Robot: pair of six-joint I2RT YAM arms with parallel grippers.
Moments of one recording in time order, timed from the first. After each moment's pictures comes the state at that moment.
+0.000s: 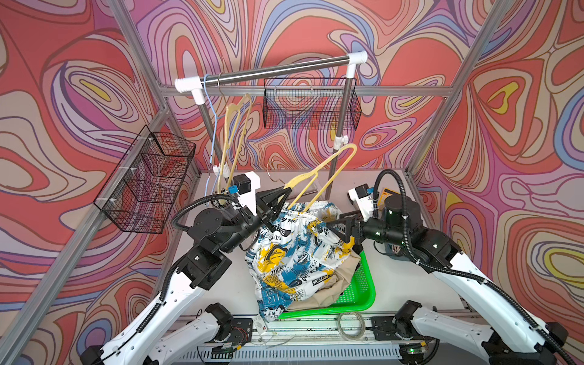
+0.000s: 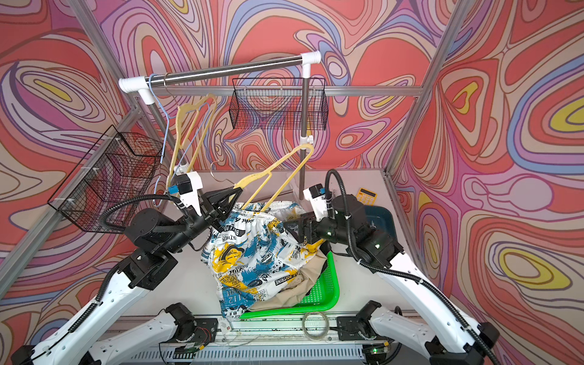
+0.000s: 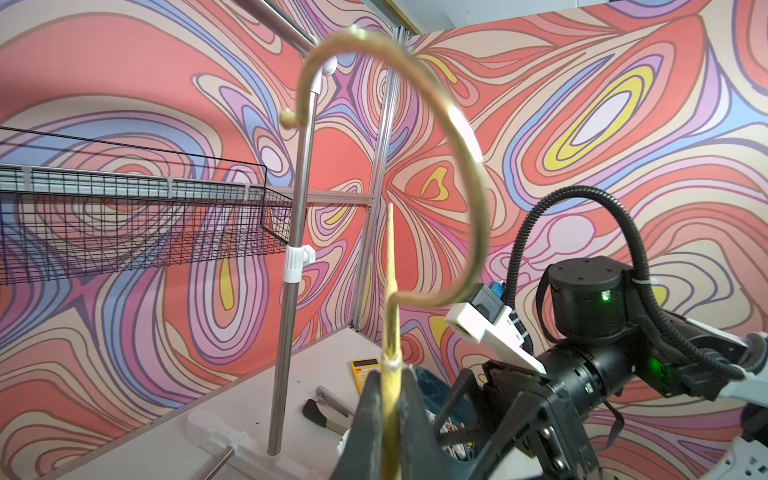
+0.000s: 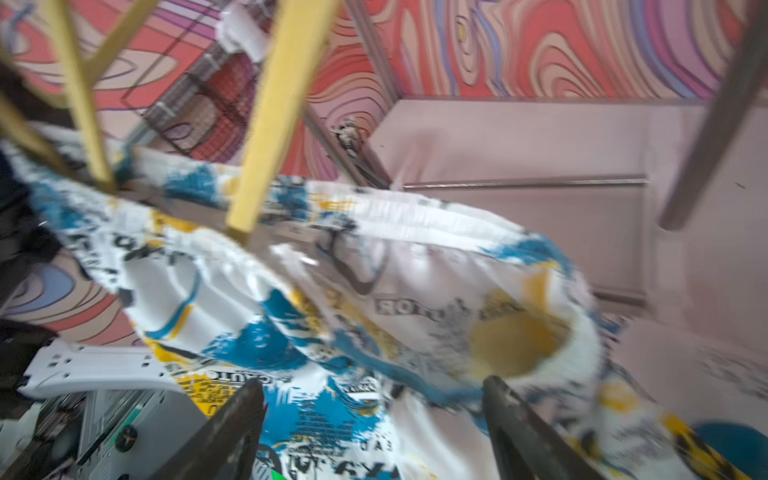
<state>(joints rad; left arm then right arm) -0.65 0.87 1.02 0.13 0.25 -0.27 0.70 1.01 1.15 -0.51 -0.36 0.34</state>
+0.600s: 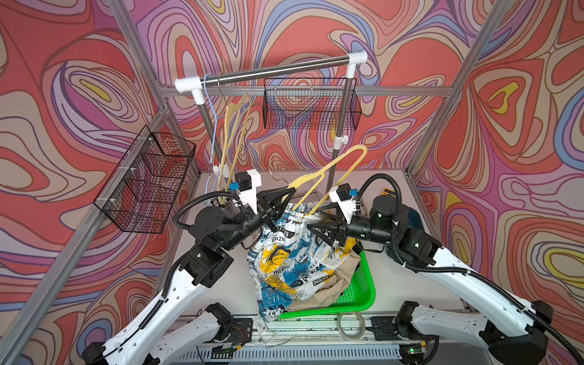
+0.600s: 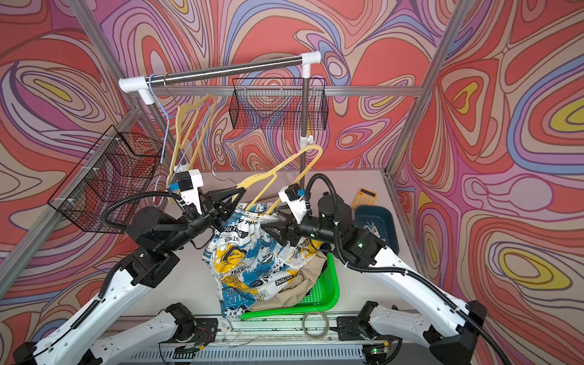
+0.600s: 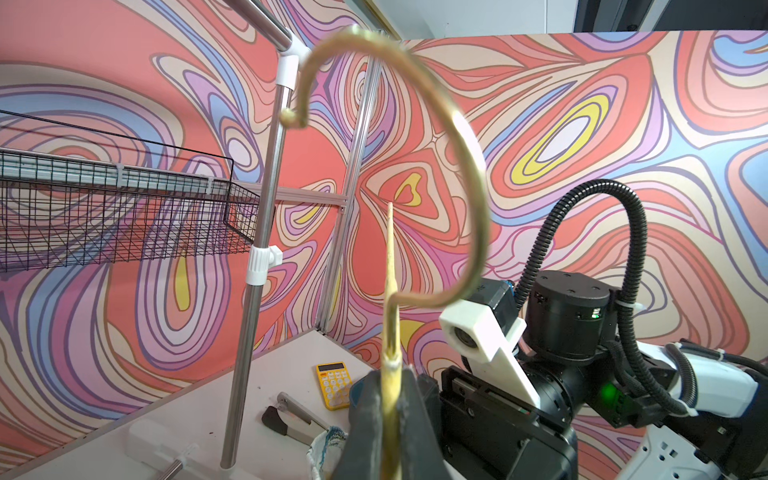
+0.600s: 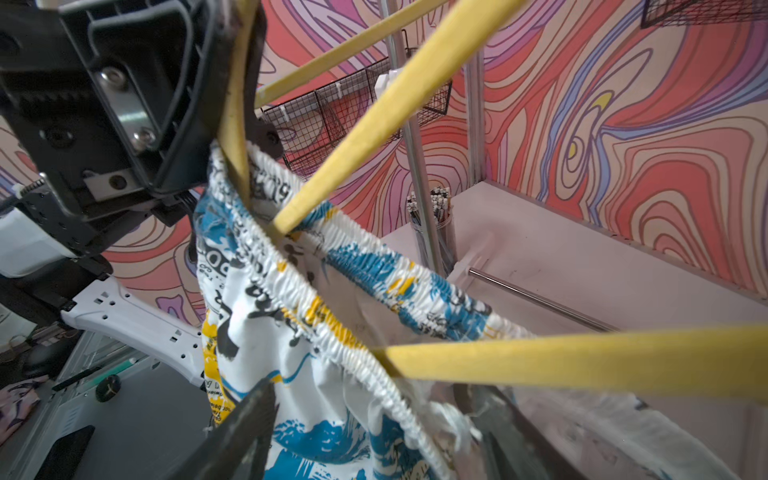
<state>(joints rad) -0.65 0.89 1.03 0.16 0.31 -0.36 0.79 1.10 1.14 -0.23 -0.41 0.16</state>
